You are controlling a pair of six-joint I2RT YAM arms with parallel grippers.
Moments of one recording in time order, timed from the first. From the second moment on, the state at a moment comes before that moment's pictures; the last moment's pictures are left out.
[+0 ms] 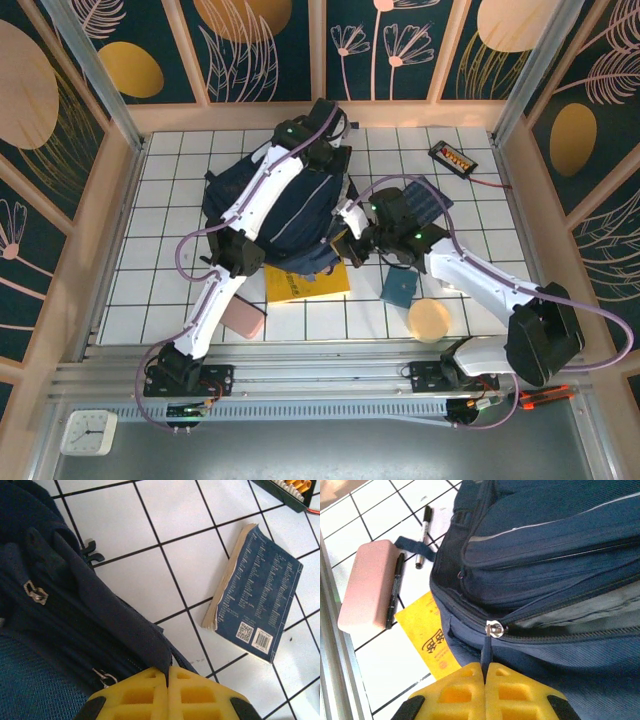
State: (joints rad) left arm -0.60 2.61 2.93 -1.25 0.15 -0.37; right arm 0.65 1.33 0.92 -0.32 -0.45 -0.13
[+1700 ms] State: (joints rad) left arm -0.56 1.91 1.65 -1.11 -0.07 -0.38; right arm 0.76 1.39 0.81 -0.07 -0.47 -0.04
